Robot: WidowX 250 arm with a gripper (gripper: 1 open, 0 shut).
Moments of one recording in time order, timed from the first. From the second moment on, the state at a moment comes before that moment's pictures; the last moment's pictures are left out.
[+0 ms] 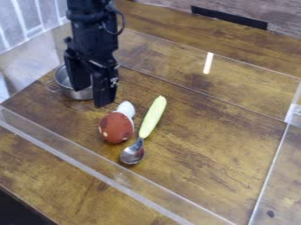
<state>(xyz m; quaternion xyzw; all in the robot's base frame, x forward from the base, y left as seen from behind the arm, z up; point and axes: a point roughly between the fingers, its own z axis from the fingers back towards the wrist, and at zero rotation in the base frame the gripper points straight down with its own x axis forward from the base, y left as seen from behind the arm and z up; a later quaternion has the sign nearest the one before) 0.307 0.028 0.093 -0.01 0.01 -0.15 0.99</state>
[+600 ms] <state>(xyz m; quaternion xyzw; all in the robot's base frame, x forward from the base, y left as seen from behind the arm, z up) 0.308 0.015 0.067 -0.02 0.02 -0.12 0.99</state>
